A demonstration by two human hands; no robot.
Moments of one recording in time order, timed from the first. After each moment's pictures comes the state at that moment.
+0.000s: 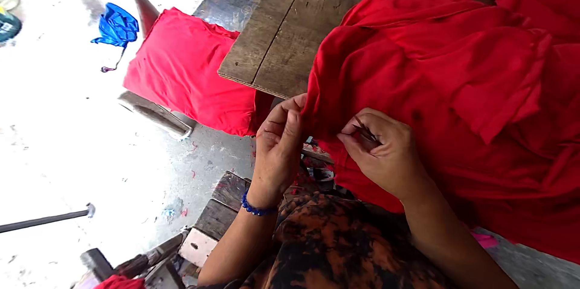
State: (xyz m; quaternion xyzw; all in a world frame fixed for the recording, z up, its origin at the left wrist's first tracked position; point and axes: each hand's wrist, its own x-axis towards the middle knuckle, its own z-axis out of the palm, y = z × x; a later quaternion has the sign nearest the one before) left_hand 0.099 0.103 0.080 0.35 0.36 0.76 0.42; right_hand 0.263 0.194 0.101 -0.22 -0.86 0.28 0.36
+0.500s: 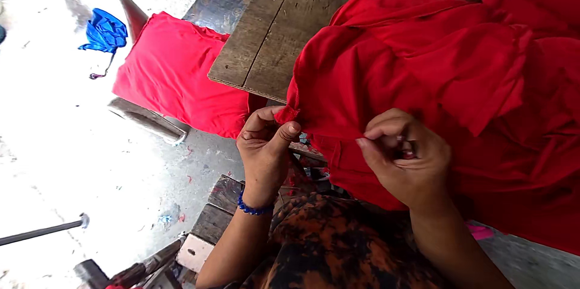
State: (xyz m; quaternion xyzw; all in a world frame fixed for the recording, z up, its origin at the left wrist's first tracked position) left_hand 0.098 0.107 0.069 0.36 0.35 0.81 0.32; right_hand 0.287 0.189 0.107 -0.17 -0.82 0.30 0.47
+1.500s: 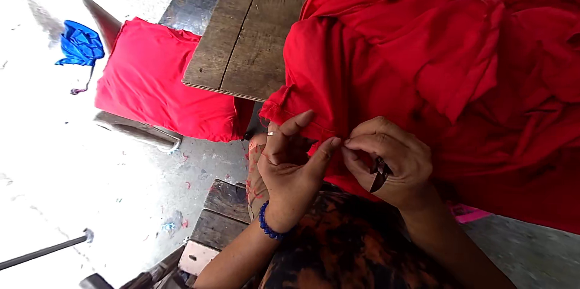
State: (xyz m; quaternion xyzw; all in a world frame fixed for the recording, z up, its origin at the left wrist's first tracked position) left_hand 0.161 0.111 0.079 0.39 0.38 0.79 0.28; right_hand 0.304 0.188 0.095 -0.14 -0.85 0.16 0.48
